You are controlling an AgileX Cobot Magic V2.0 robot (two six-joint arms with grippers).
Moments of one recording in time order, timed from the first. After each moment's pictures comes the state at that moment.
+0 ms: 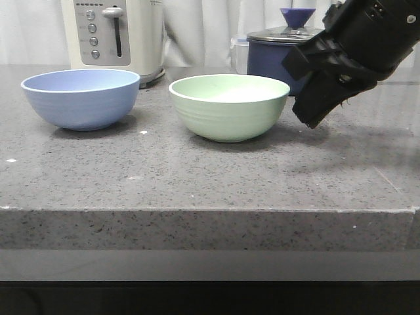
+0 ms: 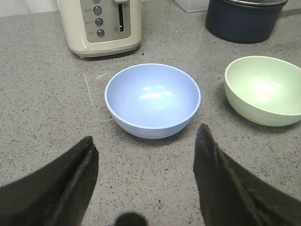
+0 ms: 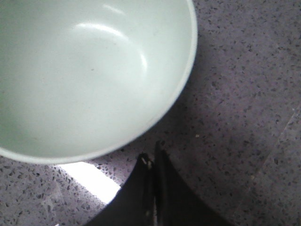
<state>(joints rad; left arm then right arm) -0.35 0.65 -0.66 -0.02 0.49 0.03 0.37 1.47 -0.99 0.34 0.49 -0.41</state>
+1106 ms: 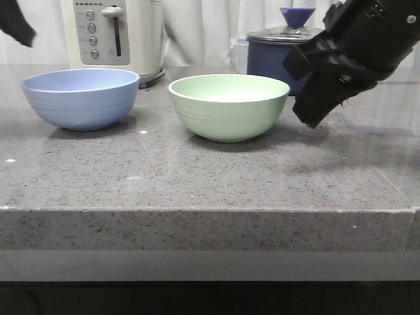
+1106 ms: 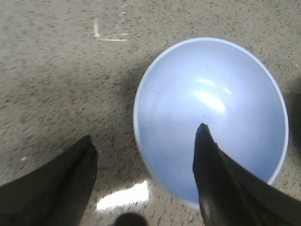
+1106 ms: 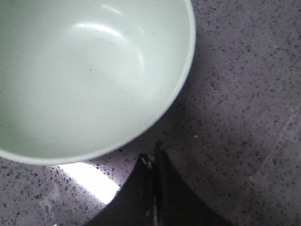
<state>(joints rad) -0.08 1.52 -1.33 -0.34 0.91 0.16 0.37 1.47 -0.99 0.34 0.48 -0.41</state>
